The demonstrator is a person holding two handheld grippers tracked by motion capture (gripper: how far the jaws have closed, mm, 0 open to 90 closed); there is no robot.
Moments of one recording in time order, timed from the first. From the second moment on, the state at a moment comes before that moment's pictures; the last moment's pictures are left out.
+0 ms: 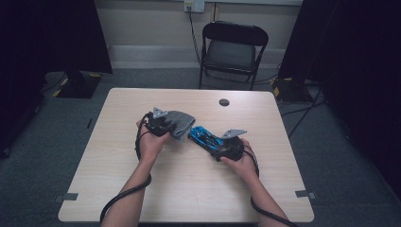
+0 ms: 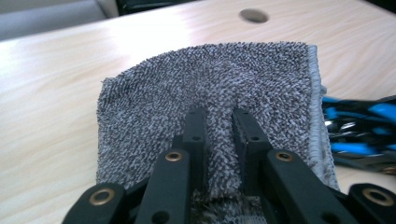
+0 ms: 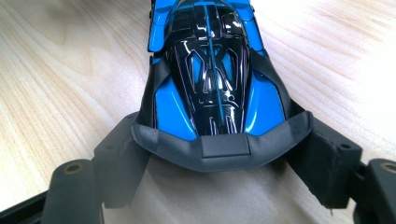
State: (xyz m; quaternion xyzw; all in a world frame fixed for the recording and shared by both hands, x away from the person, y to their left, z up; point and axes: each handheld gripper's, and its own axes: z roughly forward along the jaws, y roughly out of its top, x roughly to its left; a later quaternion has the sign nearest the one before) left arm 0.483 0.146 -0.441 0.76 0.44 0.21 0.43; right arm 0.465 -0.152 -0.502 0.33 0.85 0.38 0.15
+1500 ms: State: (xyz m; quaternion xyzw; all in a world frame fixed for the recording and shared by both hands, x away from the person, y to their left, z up) left arm 0.449 0.041 -0.462 0.82 0.33 0.15 0.43; right arm 0.465 -0.152 -0.502 0.33 0.85 0.38 0.15
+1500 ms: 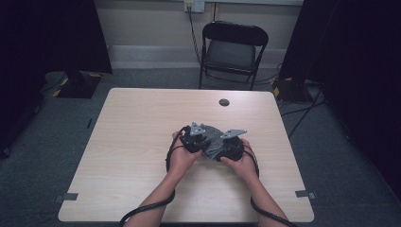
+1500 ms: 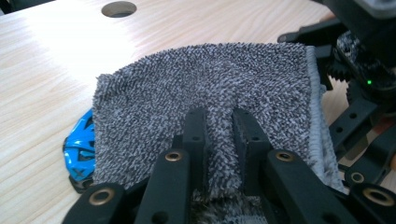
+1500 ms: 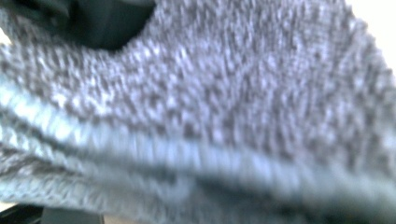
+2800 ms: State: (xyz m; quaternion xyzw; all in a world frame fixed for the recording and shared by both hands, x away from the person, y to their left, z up) left arm 0.468 0.050 -0.462 0.83 0.35 0.18 0.40; right arm 0.465 -0.152 -0.502 0.33 0.85 0.38 0.15
